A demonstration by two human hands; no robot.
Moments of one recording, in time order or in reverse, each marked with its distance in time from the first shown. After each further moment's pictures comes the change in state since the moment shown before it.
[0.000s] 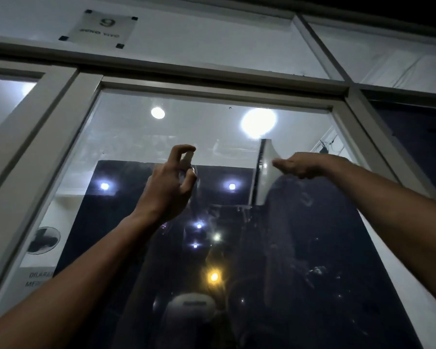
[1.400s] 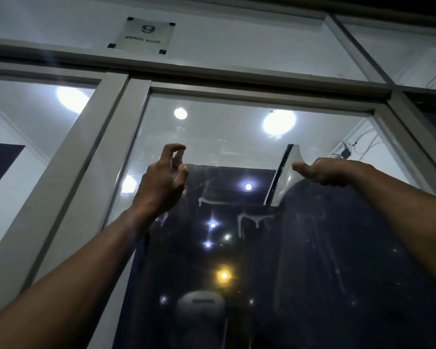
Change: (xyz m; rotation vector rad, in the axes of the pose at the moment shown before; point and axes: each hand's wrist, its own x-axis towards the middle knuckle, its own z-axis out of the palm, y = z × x) left_hand -0.001 -0.078 -0.093 0.082 0.059 -0.121; right_hand -0.032 -0.084 0.015 -0.124 0.005 0.083
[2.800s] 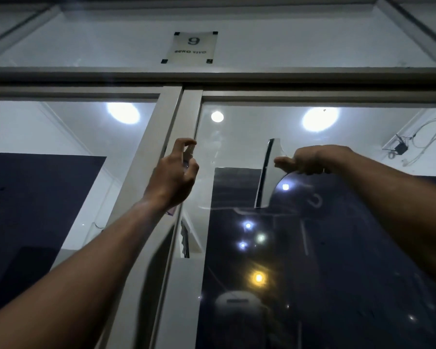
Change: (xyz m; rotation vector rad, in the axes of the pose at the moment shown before) left_hand 0.008 -0.040 -0.101 0.168 -0.002 0.024; right_hand -0.007 -0.162 -0.006 -0.059 -0.035 -0.161
